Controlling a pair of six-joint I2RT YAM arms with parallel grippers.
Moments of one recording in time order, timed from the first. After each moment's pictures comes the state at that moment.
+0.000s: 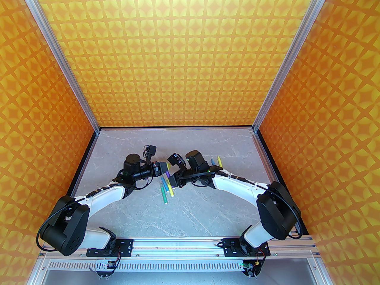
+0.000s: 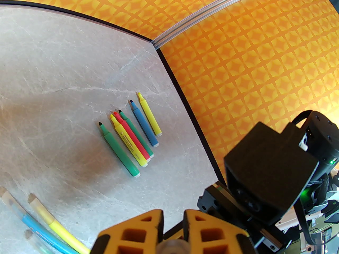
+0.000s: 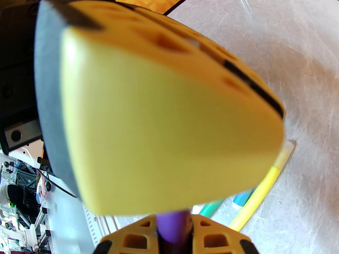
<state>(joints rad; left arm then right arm) -0.44 1.41 0.68 0.46 0.66 -0.78 0.67 1.57 0.99 -0.15 -0.64 0.20</state>
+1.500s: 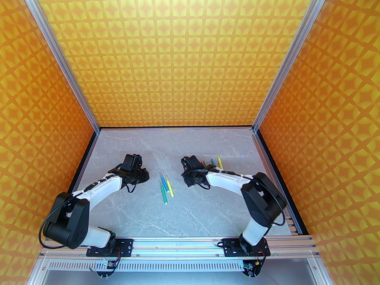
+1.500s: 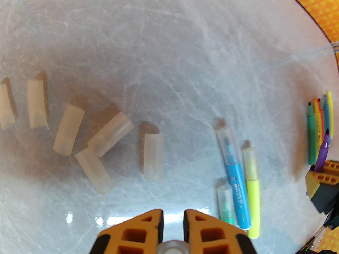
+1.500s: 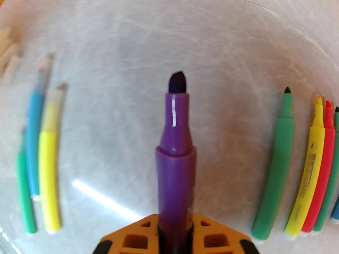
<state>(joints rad) -0.31 1.49 0.84 -0.37 0.15 -0.49 0.65 1.77 1.07 -0.39 0.09 0.19</state>
